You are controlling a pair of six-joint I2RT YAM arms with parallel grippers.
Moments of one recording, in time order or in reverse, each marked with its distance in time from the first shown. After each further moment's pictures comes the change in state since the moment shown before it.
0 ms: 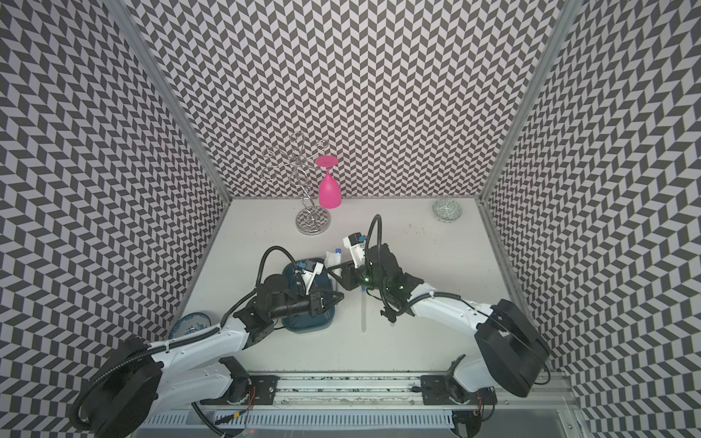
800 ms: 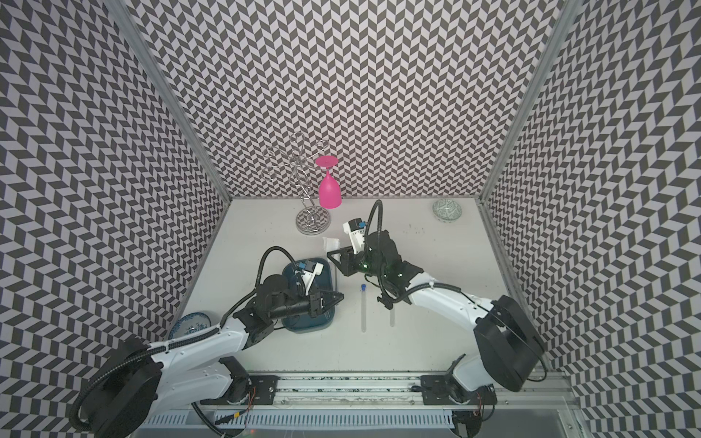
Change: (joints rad) left arm 0.001 -0.006 -0.002 0.003 0.009 0.000; right arm -0.051 0.051 0.155 -0.057 -0.008 -0.058
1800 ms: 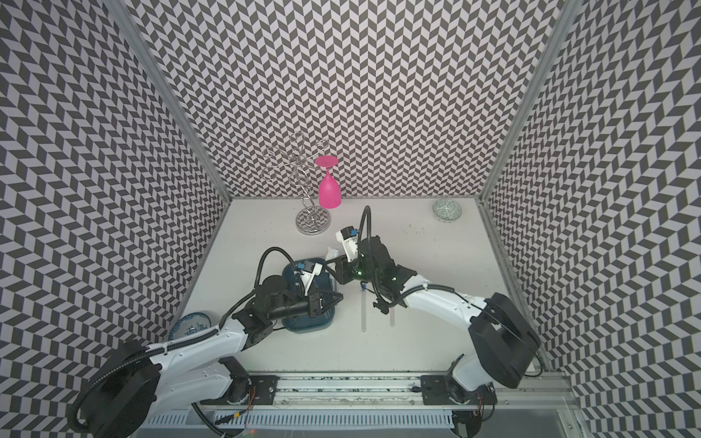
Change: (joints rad) left arm 0.002 -0.012 -0.009 -0.001 -0.007 -0.003; right arm 0.048 0.032 0.007 -0.048 0.028 -0.028
